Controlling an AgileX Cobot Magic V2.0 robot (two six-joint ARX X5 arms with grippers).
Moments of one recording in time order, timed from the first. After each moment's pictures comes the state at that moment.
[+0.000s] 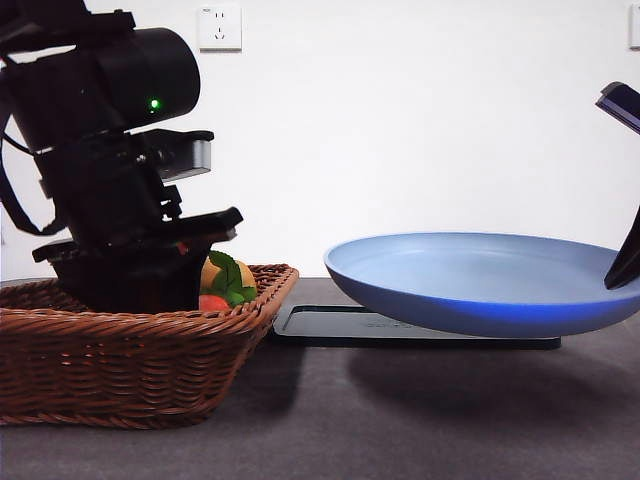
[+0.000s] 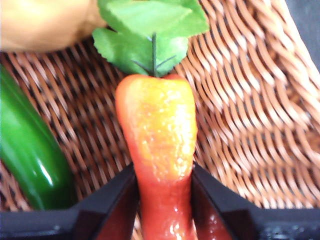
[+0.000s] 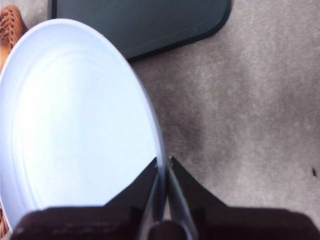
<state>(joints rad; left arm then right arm) -0.56 1.59 0.90 -0.41 0.04 -0.16 0.14 1.00 0.49 -0.35 -0.41 0.44</state>
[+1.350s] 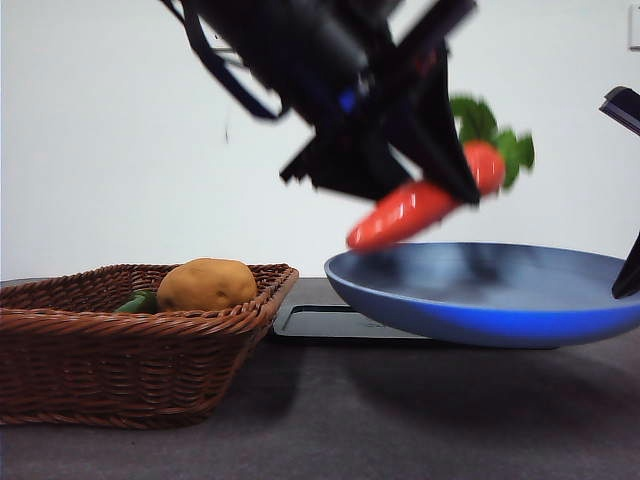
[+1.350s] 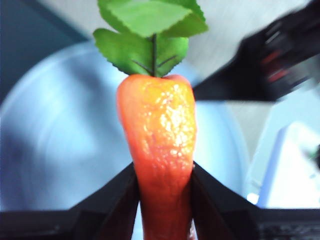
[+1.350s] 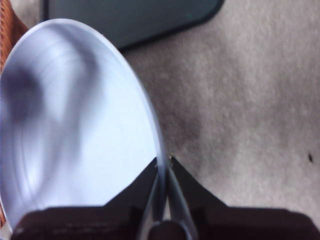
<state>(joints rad) -0.87 1.67 1.14 -0.23 0.30 -0.17 0.14 1.00 0.49 -0.39 -0.42 0.44</state>
